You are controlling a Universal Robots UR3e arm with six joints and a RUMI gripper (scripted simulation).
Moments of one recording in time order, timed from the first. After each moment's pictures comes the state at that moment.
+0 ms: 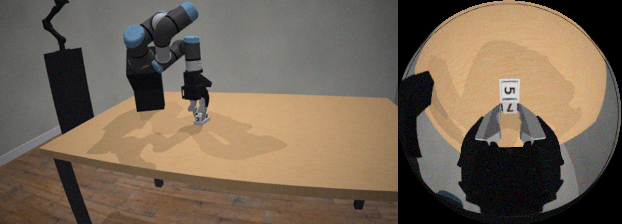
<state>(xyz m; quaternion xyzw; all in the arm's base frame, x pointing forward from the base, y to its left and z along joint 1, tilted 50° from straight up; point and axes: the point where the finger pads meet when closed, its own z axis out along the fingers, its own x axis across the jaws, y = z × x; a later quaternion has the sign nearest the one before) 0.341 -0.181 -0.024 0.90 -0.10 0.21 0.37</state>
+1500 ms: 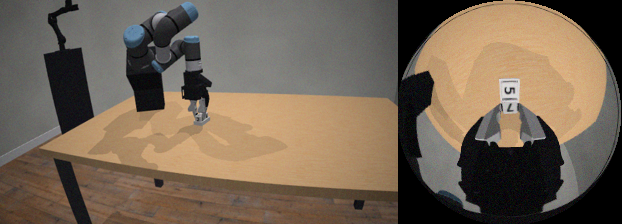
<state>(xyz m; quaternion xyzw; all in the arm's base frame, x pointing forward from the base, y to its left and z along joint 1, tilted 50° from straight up) 0.341 -0.181 -0.024 0.90 -0.10 0.21 0.37</state>
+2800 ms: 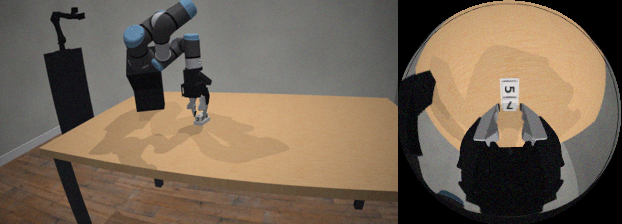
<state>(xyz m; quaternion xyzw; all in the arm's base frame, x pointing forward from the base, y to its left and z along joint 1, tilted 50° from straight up) 0.338 -0.175 -0.018 0.90 -0.10 0.21 0.37</state>
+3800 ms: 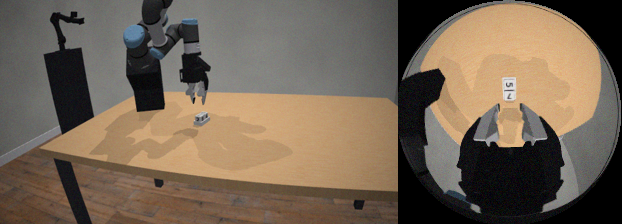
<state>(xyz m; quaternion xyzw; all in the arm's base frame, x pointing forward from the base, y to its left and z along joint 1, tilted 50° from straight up) 0.320 -0.131 0.021 0.90 -0.10 0.21 0.37</state>
